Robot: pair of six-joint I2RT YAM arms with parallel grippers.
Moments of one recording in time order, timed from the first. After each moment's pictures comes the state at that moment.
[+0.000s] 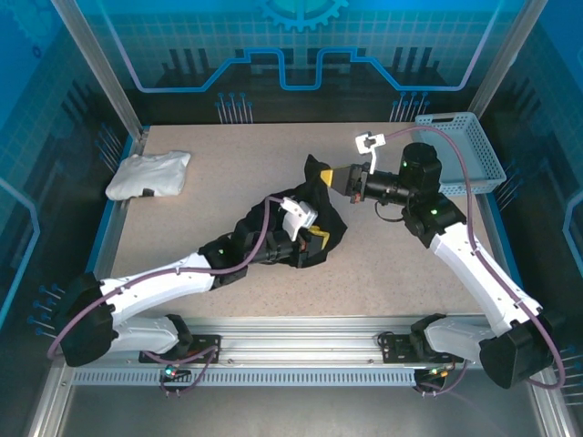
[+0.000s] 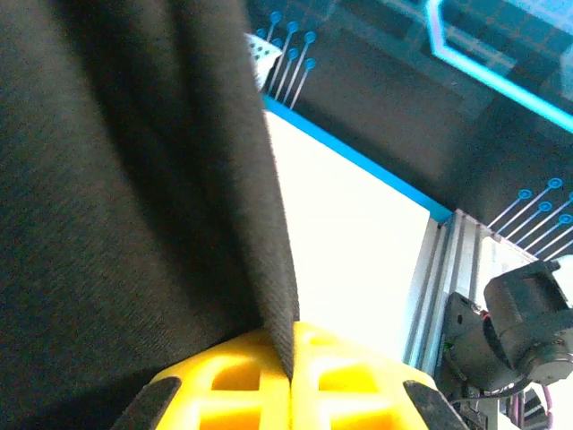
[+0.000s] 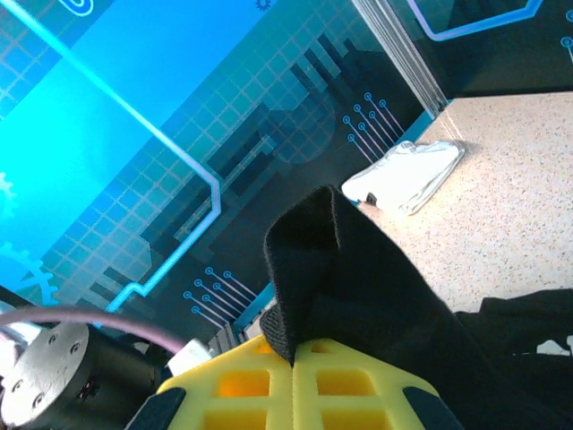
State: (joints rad) left arm -0.90 1.25 0.78 0.20 0.23 -0.29; right arm 0.37 1.16 1.09 -0.08 -0.78 0.60
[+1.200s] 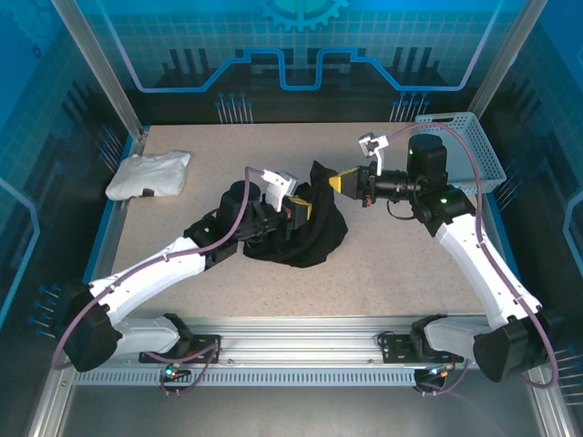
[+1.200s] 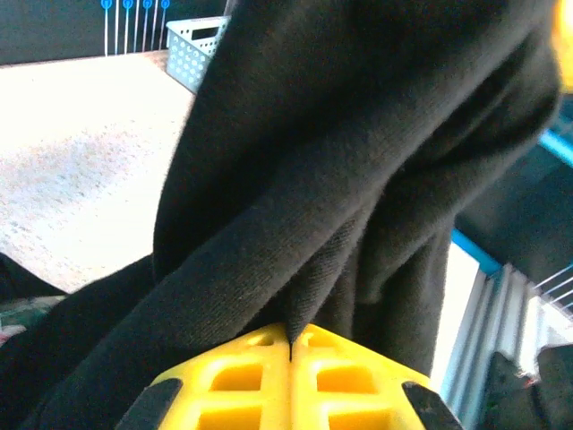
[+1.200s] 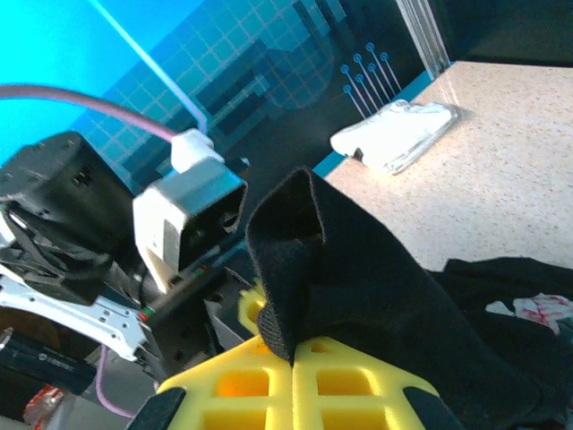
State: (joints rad) left arm -0.70 1.24 0.92 0.02 0.28 -0.34; right arm 0.28 1.19 1.18 -0.39 -0.93 0.26
